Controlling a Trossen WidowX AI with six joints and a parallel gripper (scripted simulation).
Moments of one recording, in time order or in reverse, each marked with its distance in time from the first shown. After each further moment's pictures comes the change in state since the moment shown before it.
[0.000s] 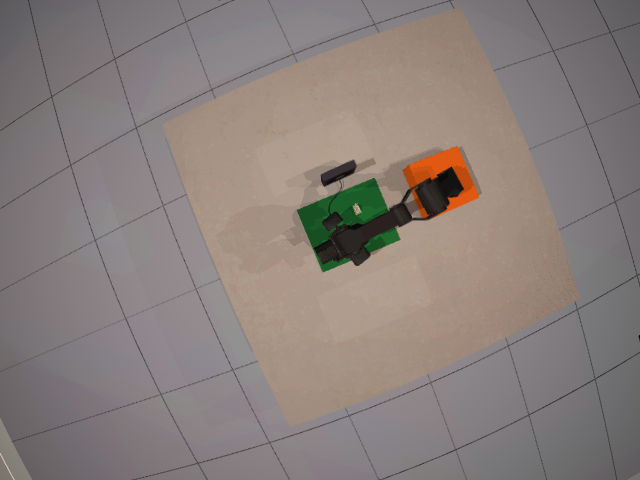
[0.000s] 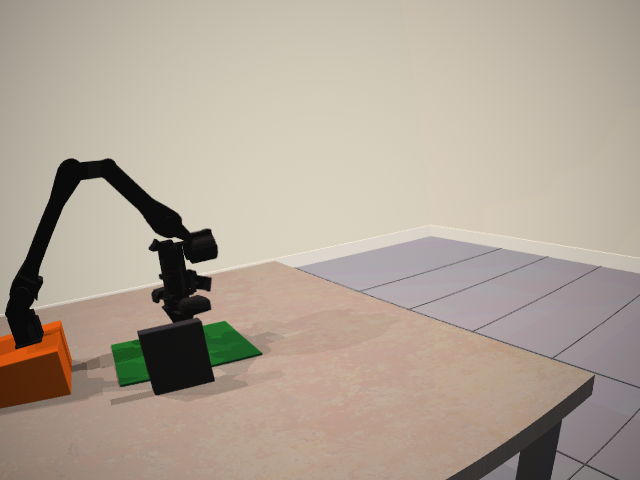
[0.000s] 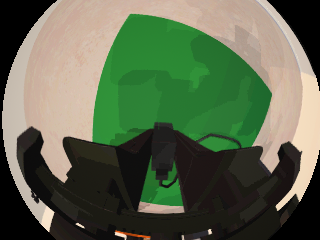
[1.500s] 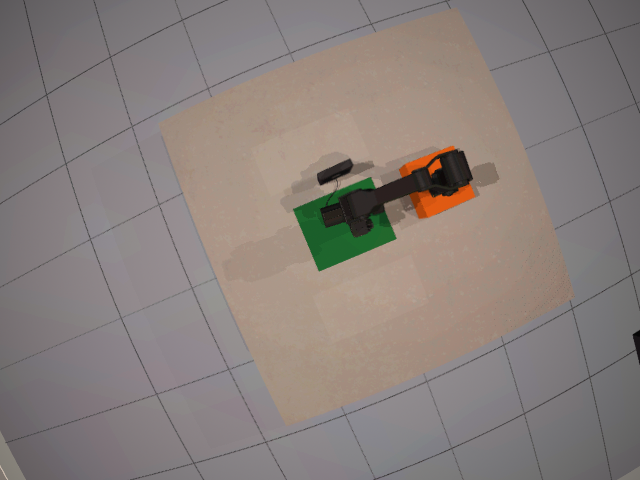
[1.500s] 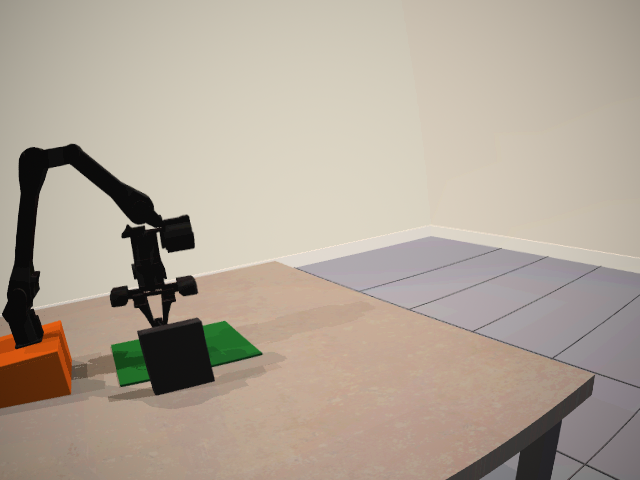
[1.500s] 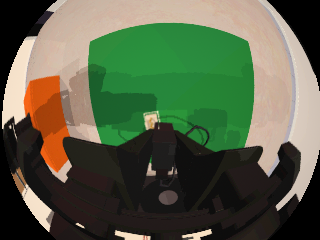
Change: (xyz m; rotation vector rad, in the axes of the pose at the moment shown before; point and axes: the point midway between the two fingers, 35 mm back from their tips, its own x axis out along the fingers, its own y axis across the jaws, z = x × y) arm -0.045 -0.049 -0.081 -1.155 0.005 0.010
